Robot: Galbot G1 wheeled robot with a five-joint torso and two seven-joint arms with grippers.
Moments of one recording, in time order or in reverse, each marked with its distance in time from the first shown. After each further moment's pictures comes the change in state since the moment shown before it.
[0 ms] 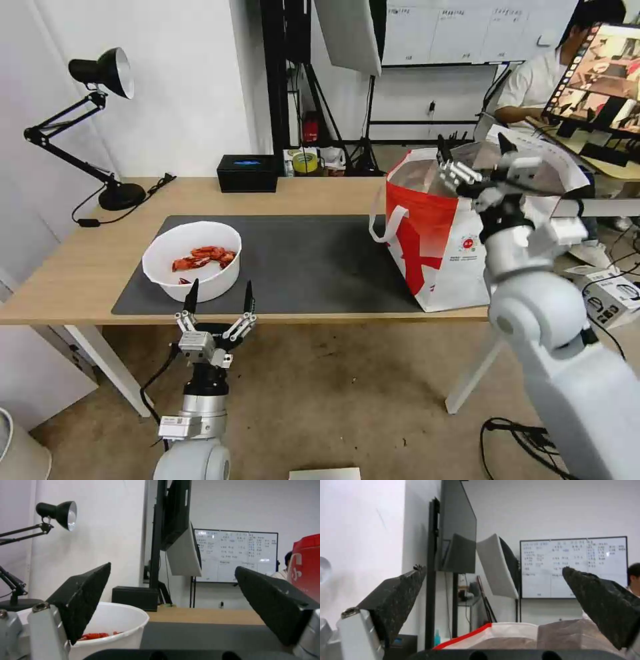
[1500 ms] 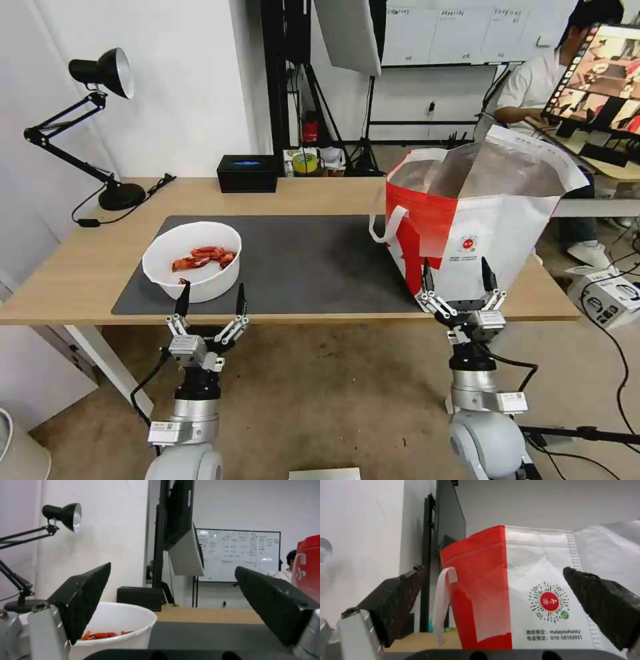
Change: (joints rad) left arm 0.023 0.021 -0.020 -0.016 -0.021 -0.006 -0.001; right arm -0.452 0.308 0.064 -0.159 -0.337 0.562 -0.143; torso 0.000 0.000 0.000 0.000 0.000
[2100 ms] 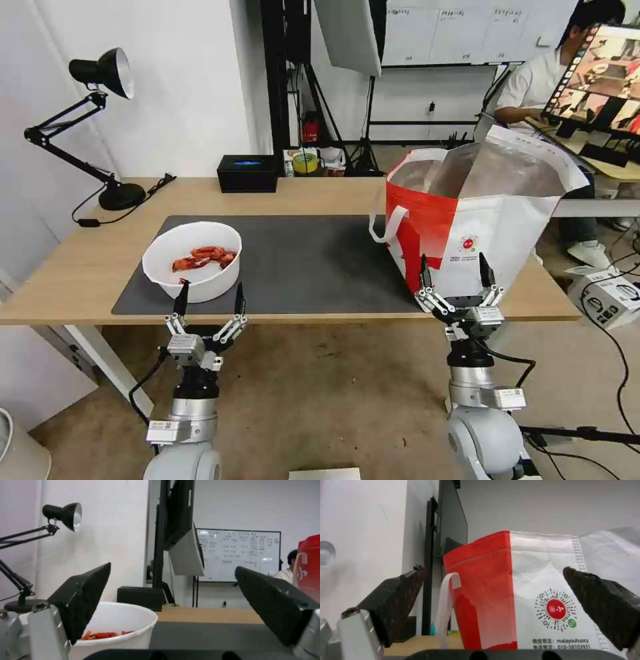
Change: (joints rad) left arm -0.005 0.007 -0.001 0.005 -0.004 0.000 -0.001; right arm 0.014 0.003 -0.004 0.005 -0.001 -0.008 -0.007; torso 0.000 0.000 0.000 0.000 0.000
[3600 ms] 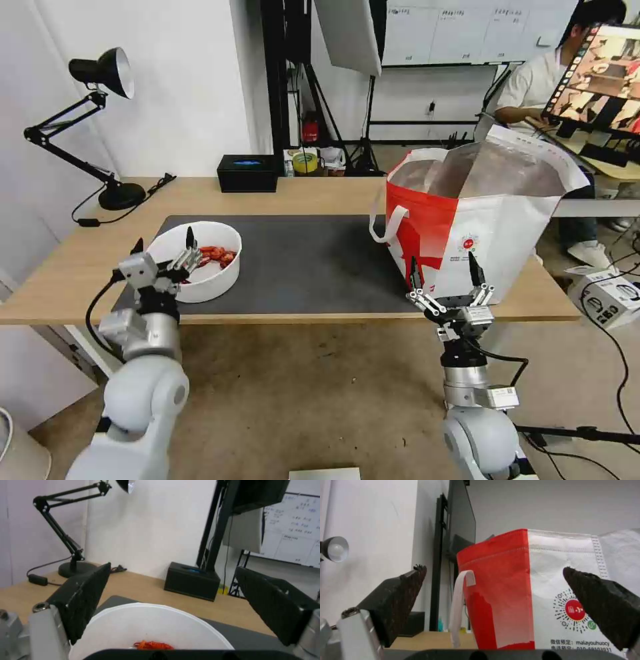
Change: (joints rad) left arm -0.375 0.292 -0.006 -0.068 -0.339 0.667 -0.451; right arm -0.001 -0.006 -0.017 0.009 -0.016 -0.018 -0.020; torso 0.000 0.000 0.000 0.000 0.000
